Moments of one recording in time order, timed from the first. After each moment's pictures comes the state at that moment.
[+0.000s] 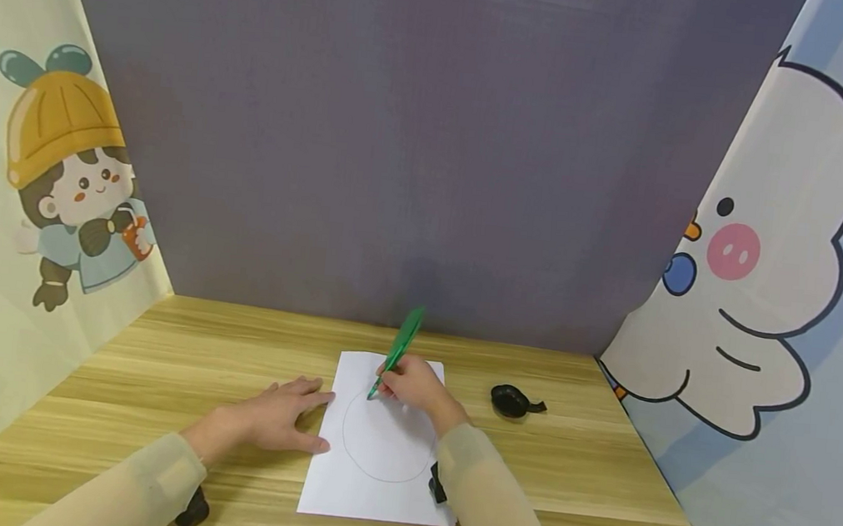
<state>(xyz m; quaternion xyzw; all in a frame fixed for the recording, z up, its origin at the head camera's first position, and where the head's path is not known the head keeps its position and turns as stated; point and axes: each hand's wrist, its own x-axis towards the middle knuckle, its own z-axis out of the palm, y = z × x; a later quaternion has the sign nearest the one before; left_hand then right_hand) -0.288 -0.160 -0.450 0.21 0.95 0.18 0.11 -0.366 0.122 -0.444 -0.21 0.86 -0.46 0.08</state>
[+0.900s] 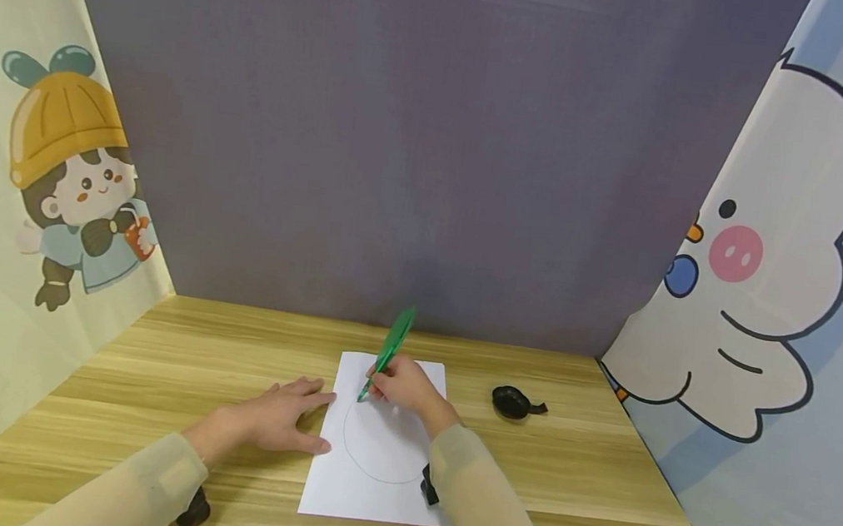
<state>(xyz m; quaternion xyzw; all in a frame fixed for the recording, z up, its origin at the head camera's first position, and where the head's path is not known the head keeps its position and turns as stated) -0.286 -0.160 -0.448 0.21 0.95 0.19 0.11 -0.367 0.105 -0.448 -0.21 0.86 -0.46 0.08</state>
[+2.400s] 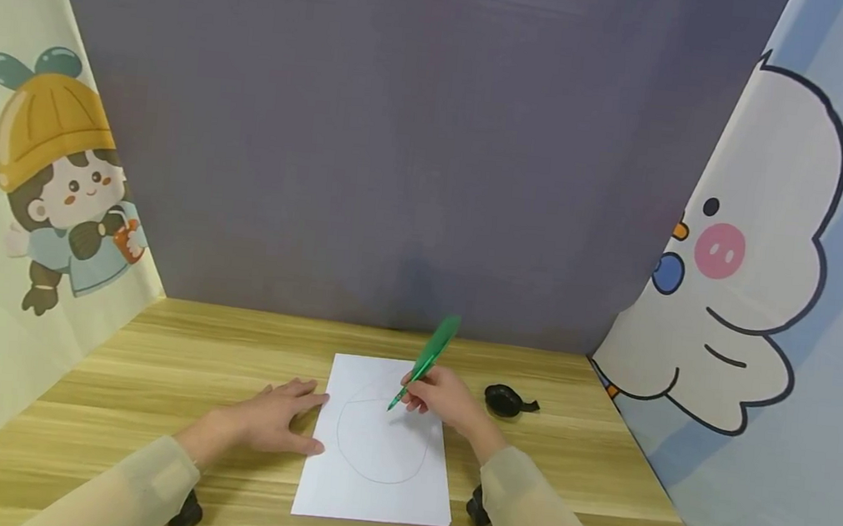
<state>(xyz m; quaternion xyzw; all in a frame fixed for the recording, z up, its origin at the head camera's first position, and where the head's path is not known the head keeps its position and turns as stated) -0.283 -0.159 -0.448 0.21 0.95 0.19 0.11 -0.339 0.182 -0.436 -0.20 0.83 -0.52 0.11</state>
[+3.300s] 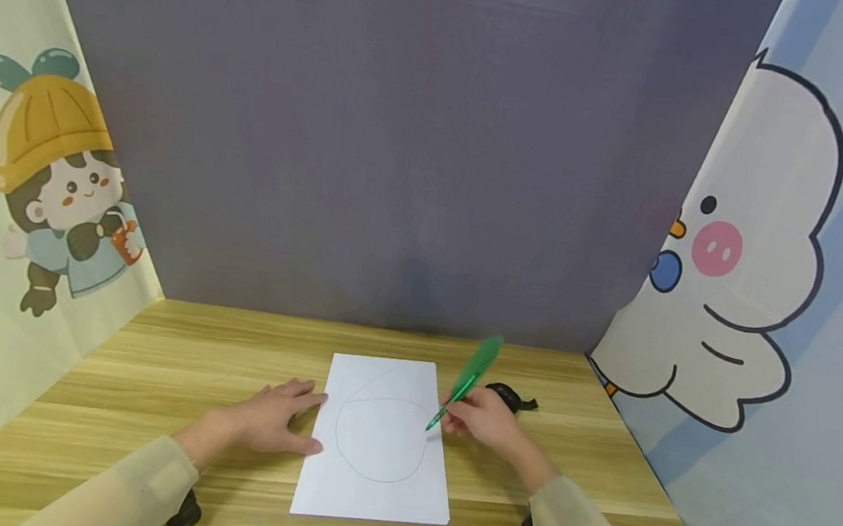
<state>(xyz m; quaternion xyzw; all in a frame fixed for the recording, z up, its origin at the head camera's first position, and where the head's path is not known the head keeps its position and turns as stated) -0.283 -0.160 -0.449 0.22 0.95 0.19 0.10 -0.307 0.248 -0.441 -0.18 0.82 -0.53 0.11</state>
